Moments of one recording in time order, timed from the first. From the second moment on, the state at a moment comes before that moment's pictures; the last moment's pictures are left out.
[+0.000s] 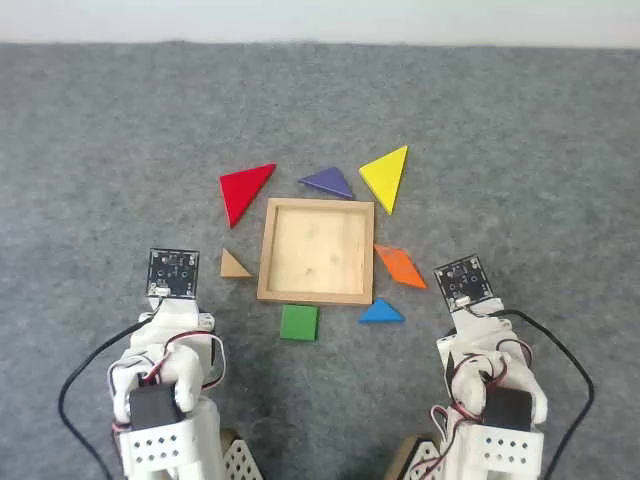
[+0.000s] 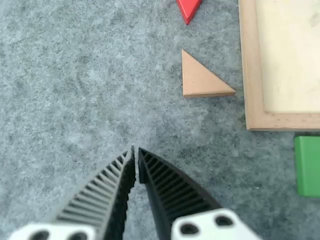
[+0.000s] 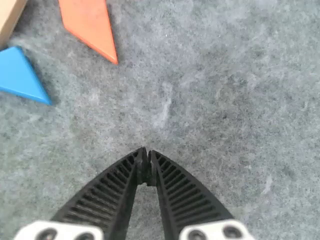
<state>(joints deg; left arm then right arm) -16.7 -103.1 96.9 71.5 -6.8 3.4 -102.9 95.5 71.6 26.8</state>
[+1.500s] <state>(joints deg) -16.8 -103.1 96.9 71.4 -6.8 1.6 -102.9 95.5 69.4 26.8</state>
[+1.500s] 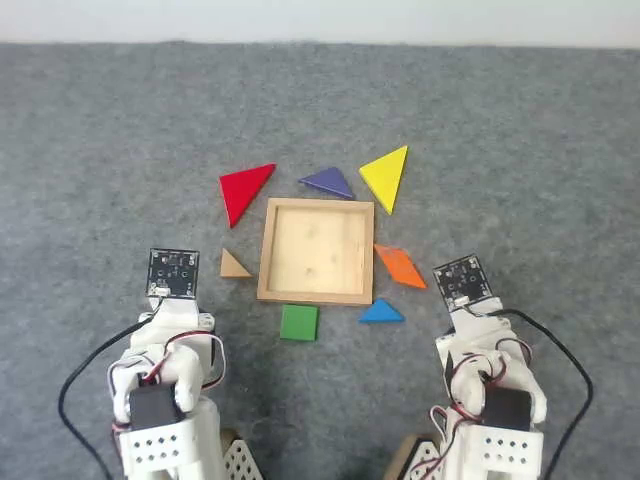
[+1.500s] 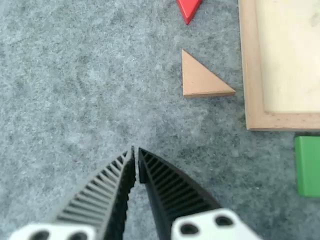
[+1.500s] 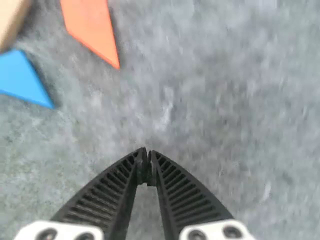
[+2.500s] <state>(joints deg) -4.9 -32.0 38.7 54.4 -19.8 -21.2 -54.2 78.9 34.8 14.9</state>
